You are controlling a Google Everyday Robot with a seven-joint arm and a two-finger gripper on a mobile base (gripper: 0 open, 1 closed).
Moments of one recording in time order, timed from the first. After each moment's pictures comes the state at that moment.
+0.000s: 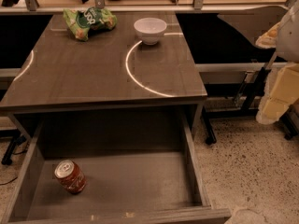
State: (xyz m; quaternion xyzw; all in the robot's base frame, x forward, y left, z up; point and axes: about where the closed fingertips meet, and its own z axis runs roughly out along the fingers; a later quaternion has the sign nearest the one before) arm 0.438 -0.216 0.977 -0.60 0.78 -0.04 0.16
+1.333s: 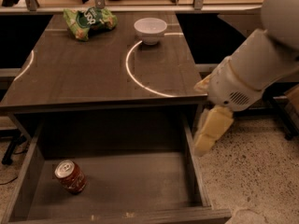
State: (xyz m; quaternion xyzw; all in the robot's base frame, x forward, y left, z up) arm 0.431 -0.109 0.877 -0.62 0.75 0.13 0.18
